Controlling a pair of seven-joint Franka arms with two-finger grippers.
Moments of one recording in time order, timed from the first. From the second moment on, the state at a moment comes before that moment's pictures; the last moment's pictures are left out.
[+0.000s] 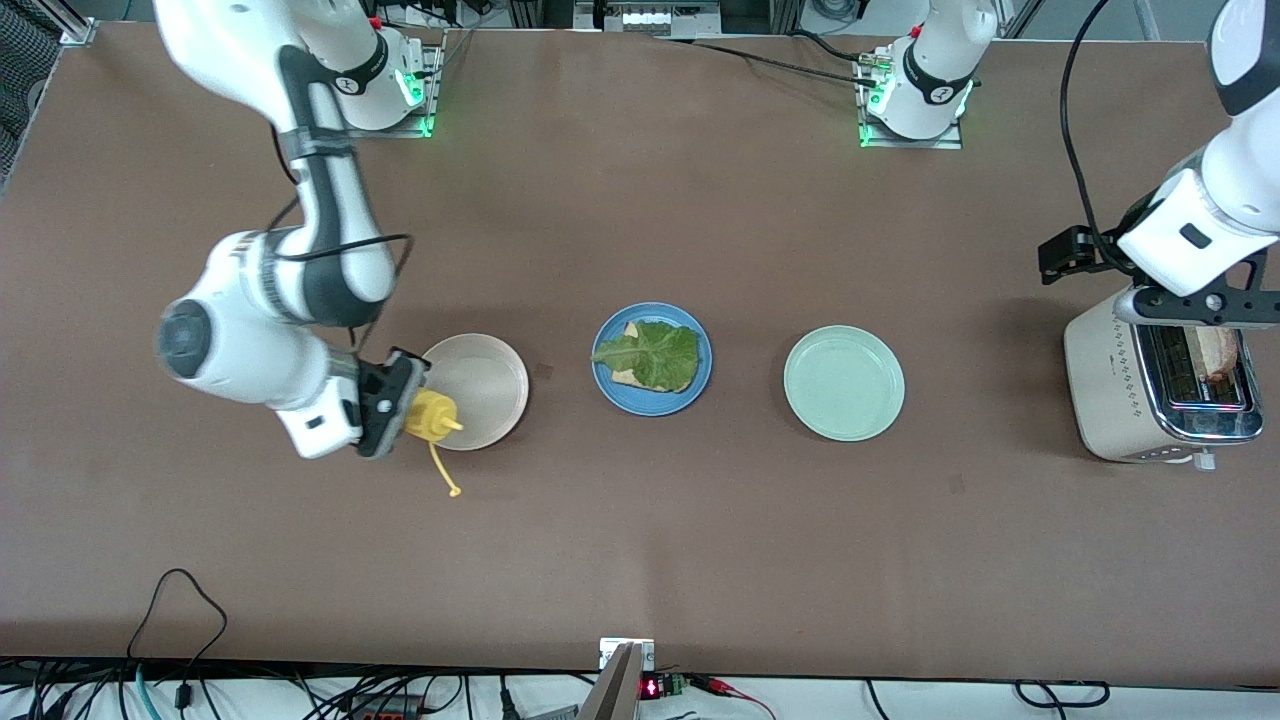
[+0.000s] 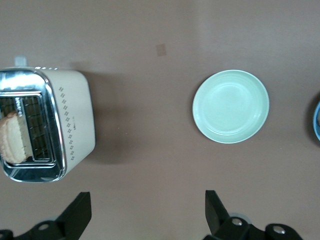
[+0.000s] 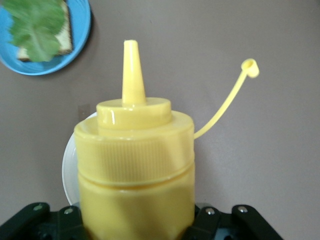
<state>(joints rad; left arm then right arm) 0.03 0.13 -0.11 -1.51 0.08 1.51 -0.05 0.55 0.57 -0.46 -1.61 0.68 2.05 -1.39</state>
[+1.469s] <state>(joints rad) 0.47 0.45 -0.10 -1.57 0.22 1.83 0.44 -0.23 0.67 -0.19 -1.85 1.30 1.61 -2.51</state>
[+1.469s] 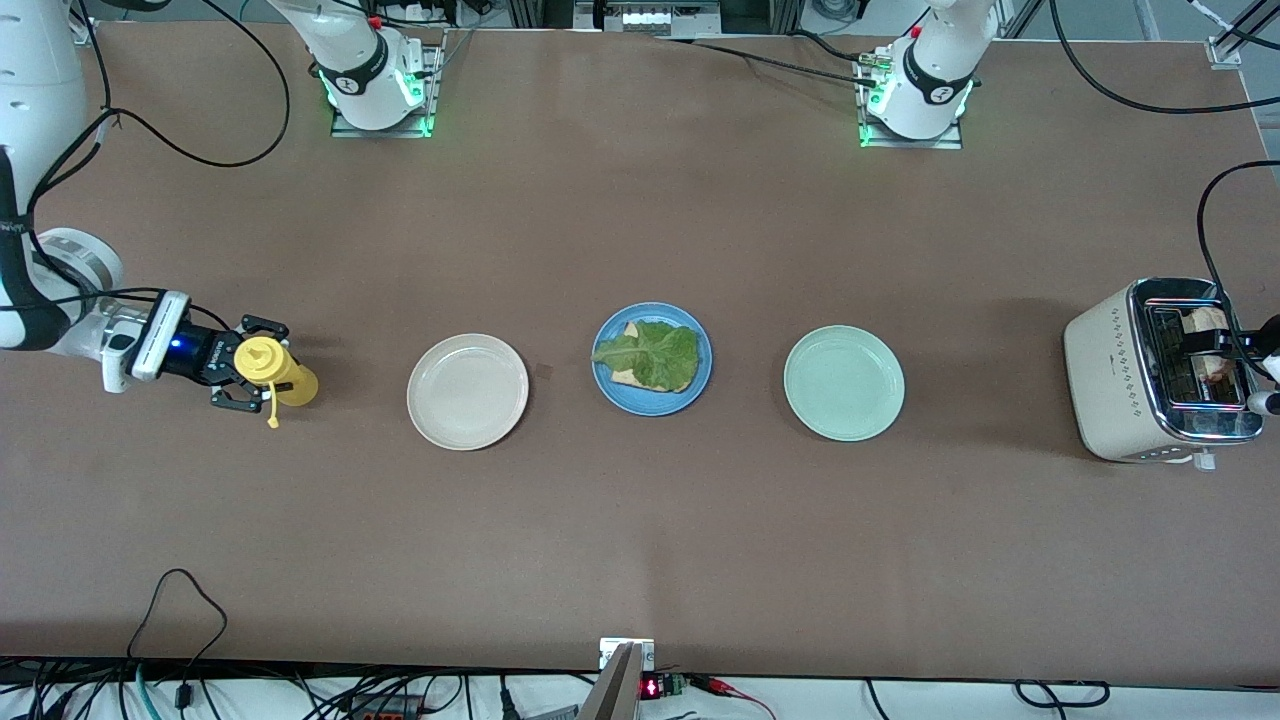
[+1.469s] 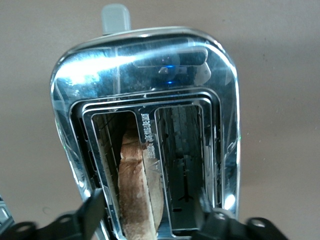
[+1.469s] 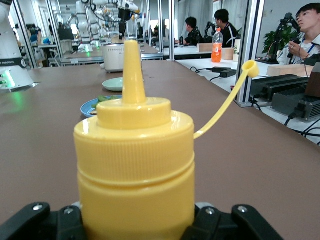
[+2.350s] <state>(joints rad) 0.49 0.41 -0.20 -1.36 0.22 1.53 0.48 -0.32 0.75 -0.13 -1.85 1.38 1.60 -2.54</state>
